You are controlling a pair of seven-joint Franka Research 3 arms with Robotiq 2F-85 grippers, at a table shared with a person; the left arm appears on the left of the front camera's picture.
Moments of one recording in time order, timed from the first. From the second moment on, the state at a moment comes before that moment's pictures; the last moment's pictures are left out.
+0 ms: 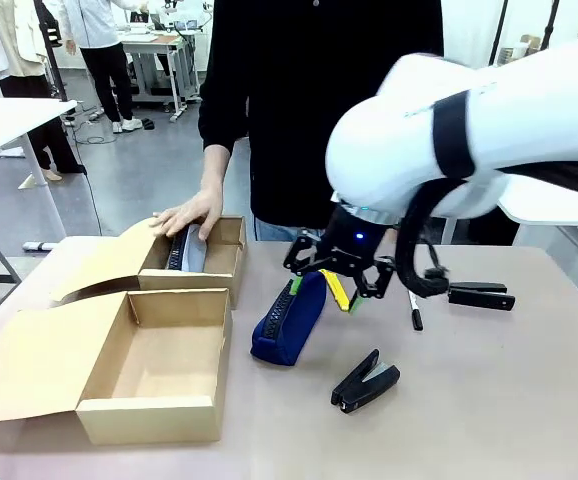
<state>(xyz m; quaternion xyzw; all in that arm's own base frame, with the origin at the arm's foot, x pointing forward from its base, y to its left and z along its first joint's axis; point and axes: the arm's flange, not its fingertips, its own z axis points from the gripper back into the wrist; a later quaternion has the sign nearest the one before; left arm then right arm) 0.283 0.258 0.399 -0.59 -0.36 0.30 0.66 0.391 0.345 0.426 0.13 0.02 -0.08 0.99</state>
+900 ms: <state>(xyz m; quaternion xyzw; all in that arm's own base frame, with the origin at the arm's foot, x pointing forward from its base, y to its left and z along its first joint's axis) 0.283 0.258 0.399 -0.59 -0.36 0.30 0.66 0.443 0.432 0.341 0.06 -0.01 -0.16 0.99</state>
